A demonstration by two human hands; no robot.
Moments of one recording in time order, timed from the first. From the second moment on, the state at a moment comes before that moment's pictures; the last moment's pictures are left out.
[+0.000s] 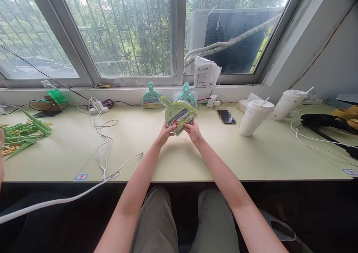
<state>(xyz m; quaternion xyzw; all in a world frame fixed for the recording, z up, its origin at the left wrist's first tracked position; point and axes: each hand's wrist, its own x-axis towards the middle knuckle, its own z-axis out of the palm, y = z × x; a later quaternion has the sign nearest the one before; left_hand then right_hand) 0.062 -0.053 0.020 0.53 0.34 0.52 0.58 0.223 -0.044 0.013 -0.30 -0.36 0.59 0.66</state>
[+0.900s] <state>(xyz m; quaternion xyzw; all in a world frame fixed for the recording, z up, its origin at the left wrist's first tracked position) 0.023 -0.035 0.020 0.36 0.38 0.54 0.65 0.267 -0.039 0.012 -0.55 -0.72 0.03 0.43</state>
